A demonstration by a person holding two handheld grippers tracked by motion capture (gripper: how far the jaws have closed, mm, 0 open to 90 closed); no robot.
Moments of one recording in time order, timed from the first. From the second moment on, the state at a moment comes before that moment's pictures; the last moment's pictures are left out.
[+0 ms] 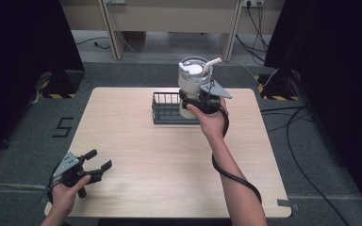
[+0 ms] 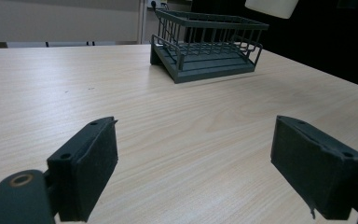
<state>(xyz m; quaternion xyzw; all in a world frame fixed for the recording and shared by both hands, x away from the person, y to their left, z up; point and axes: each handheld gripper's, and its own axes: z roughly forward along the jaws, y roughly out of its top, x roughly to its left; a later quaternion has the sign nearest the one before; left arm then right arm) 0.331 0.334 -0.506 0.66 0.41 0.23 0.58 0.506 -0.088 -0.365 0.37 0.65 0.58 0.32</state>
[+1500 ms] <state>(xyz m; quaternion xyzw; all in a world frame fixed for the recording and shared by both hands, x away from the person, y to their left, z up) 0.331 0.335 -0.507 0.66 0.41 0.23 0.58 0.558 -0.070 -0.356 0.40 0.65 0.56 0.32</state>
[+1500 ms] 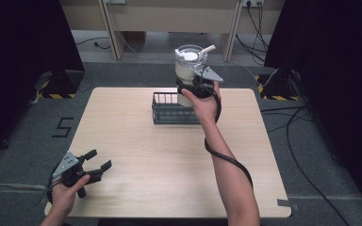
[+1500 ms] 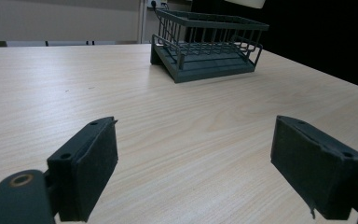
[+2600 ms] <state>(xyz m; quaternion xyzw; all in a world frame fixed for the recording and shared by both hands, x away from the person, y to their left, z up) 0.331 0.336 -0.507 0.66 0.41 0.23 0.58 0.587 -0.053 -0.374 0.41 0.66 0.55 0.31</state>
